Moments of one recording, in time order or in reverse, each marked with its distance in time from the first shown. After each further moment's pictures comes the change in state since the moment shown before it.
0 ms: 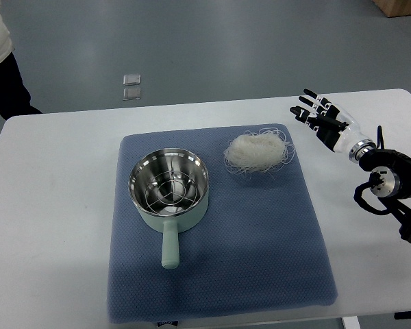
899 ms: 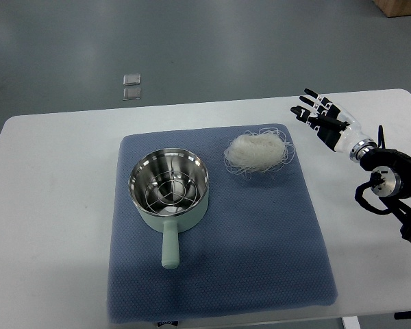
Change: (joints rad) left arm 0.000 0.000 -0.005 0.000 0.000 0.000 -0.006; right arm 0.001 -0.005 -0.003 0.000 -0.002 0.001 -0.001
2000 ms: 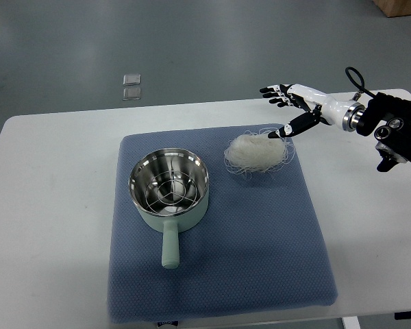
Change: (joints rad) left arm -0.003 0.000 0.001 0.001 0.000 0.000 0.000; right arm 0.275 -0.141 -0.303 0.143 -0.893 0.081 0.006
